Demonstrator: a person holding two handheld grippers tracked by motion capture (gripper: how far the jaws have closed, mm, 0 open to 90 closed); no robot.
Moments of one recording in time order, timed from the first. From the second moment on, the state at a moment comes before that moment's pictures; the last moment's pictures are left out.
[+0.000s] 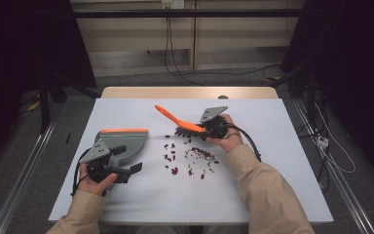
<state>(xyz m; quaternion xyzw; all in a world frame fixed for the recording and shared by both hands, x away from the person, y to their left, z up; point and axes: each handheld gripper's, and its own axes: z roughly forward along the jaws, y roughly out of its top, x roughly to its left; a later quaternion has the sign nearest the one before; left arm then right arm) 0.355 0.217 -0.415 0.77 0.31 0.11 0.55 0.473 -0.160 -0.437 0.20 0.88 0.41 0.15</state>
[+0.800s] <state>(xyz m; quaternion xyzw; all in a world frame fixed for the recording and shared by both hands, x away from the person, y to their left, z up) 0.355 0.216 -0.415 0.77 0.31 0.12 0.55 0.427 -0.167 -0.430 0.17 0.89 0.40 0.12</state>
